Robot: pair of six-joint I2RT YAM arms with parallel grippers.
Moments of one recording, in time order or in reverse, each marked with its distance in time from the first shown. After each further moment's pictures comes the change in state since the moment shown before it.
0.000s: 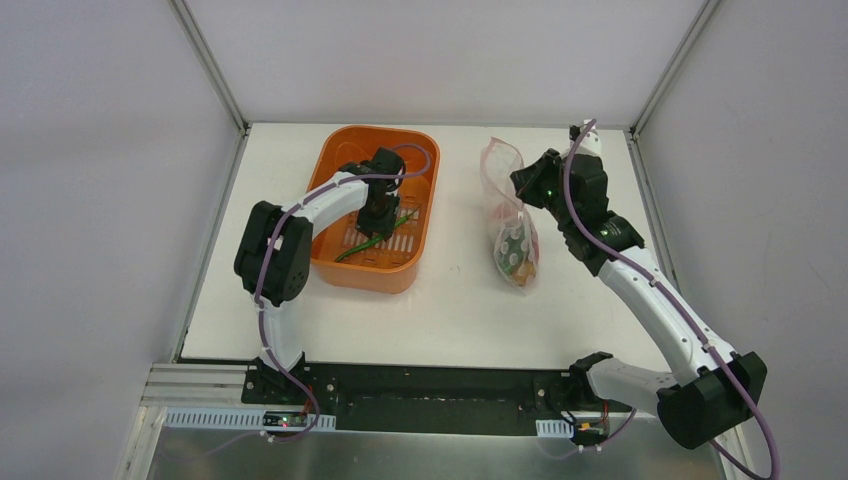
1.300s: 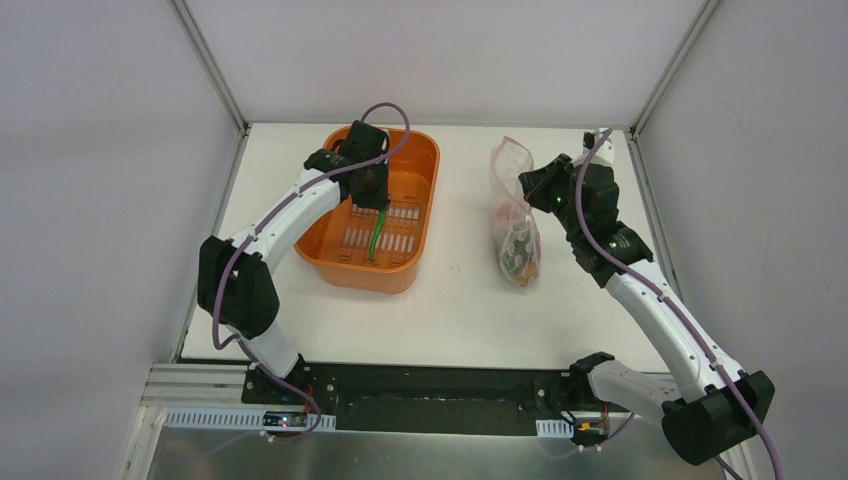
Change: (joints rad) left arm 0.000 -0.256 0.042 -0.015 0.053 -0.137; right arm -0.015 -0.079 -0.058 0.029 0.023 0.026
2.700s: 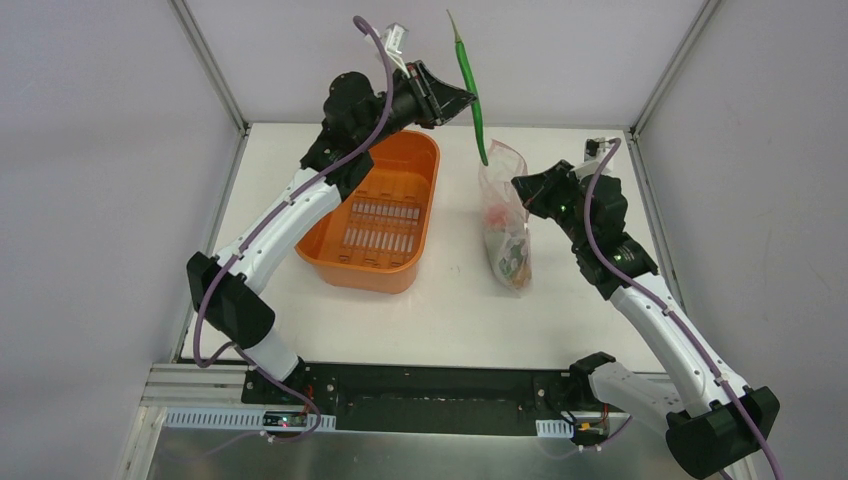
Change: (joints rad) left arm -0.126 -0.042 0.201 0.933 0.394 -0.378; right arm -0.002 -0.074 -0.068 0.078 -0.129 0.070
